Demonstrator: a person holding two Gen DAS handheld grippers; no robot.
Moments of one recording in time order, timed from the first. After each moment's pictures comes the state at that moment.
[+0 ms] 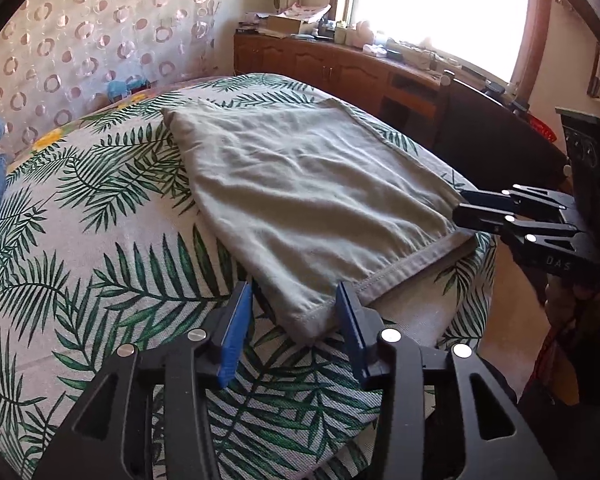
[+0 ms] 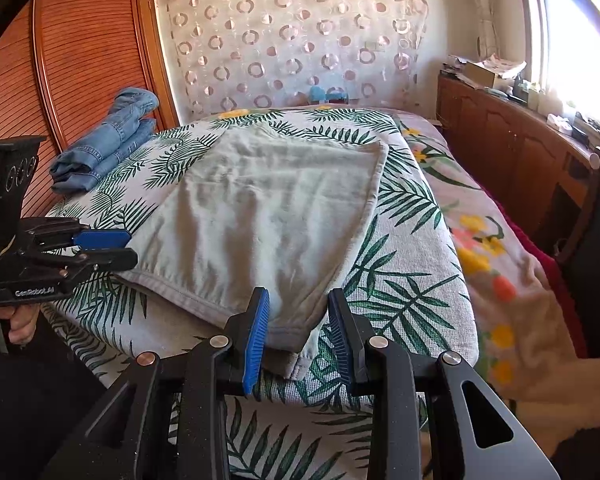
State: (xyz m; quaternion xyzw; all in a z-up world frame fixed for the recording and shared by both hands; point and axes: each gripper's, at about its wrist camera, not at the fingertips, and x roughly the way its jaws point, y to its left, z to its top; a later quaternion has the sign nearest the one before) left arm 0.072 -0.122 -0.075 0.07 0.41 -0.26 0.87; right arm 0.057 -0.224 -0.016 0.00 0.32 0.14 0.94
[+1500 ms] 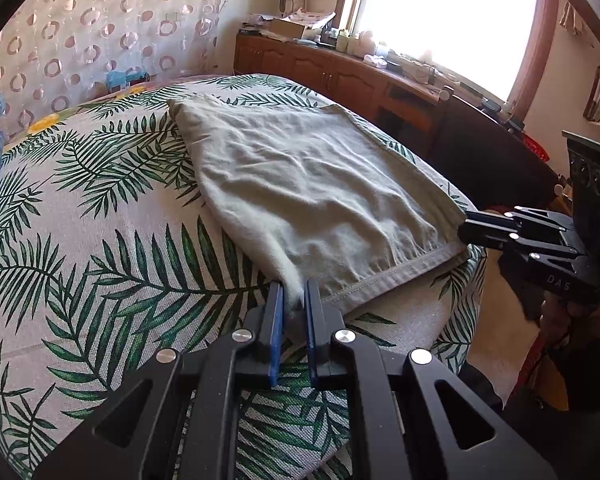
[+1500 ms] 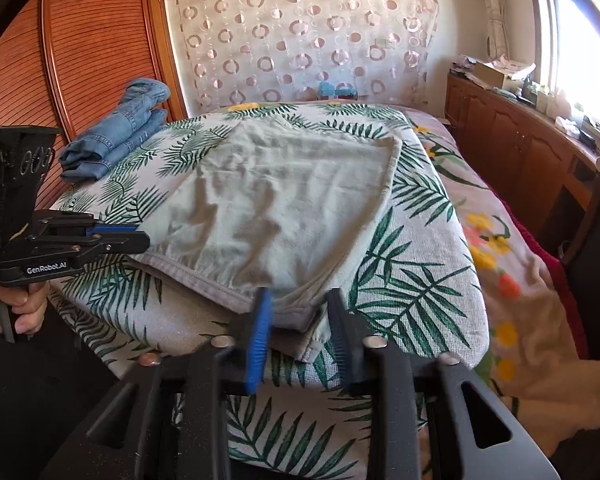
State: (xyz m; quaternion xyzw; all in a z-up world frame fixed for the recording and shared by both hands) left arm 0.076 -0.108 -0.077 0.02 0.41 -0.28 0.87; right arm 0.050 -0.222 -0.011 -0.01 0.32 0.16 0.93
